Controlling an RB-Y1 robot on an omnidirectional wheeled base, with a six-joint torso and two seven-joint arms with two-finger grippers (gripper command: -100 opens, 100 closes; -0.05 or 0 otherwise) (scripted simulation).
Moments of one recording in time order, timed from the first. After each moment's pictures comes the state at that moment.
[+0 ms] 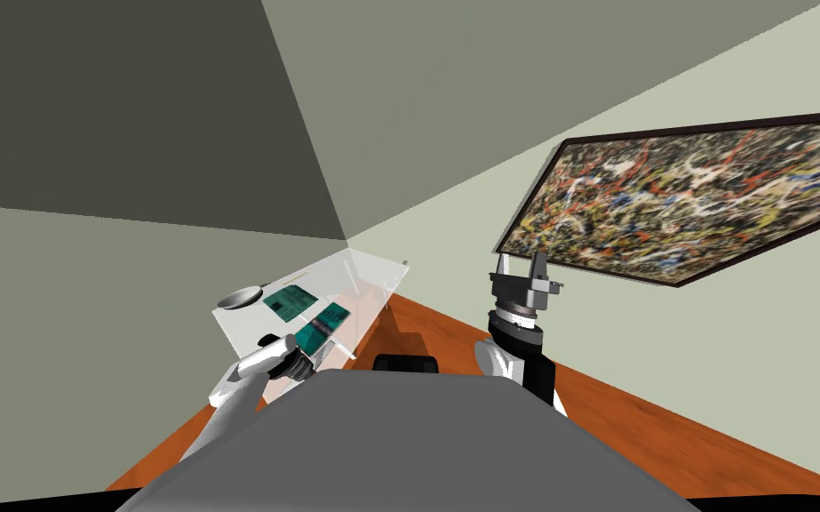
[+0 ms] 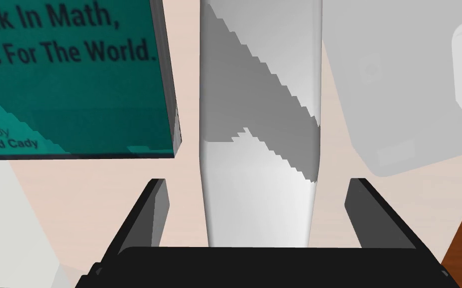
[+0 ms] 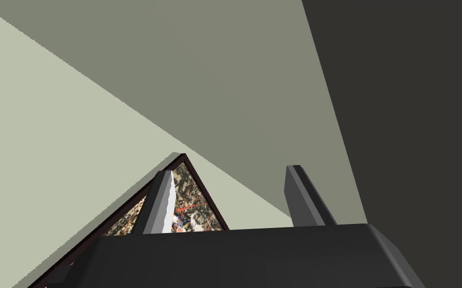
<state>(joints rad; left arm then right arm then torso) 0.12 0.34 0.56 -1.19 0.37 1.26 0.47 0.50 0.01 0.05 -2.39 -0.09 -0.57 -0.12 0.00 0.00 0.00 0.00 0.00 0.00</state>
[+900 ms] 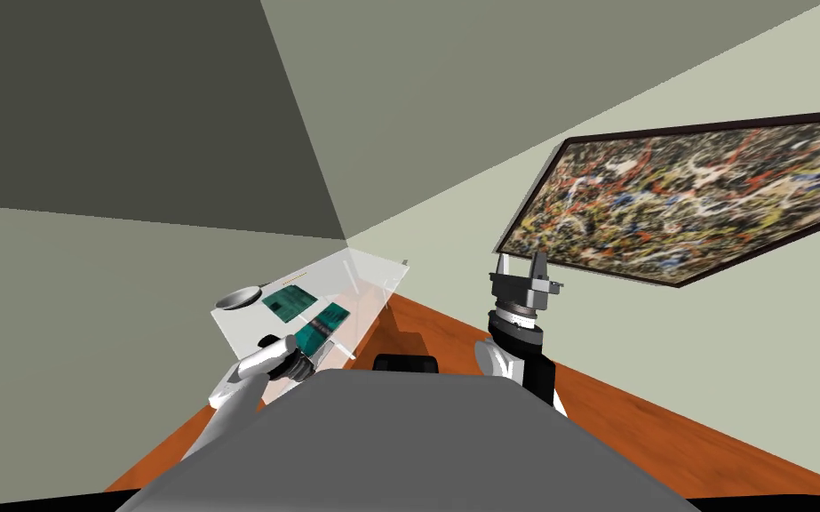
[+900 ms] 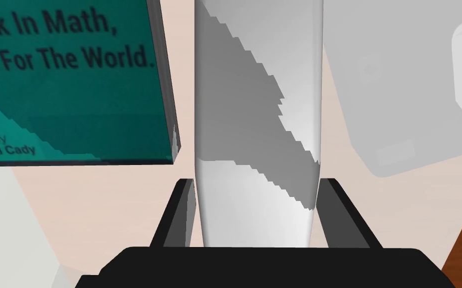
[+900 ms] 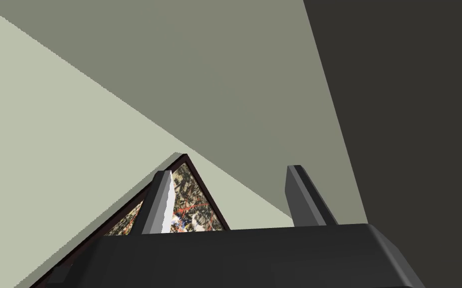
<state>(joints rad) 0.13 0.34 0.56 -1.19 0.37 1.25 0.47 0.50 0.01 0.05 -2.39 -0.09 -0.57 -0.12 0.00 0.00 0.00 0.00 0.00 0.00</state>
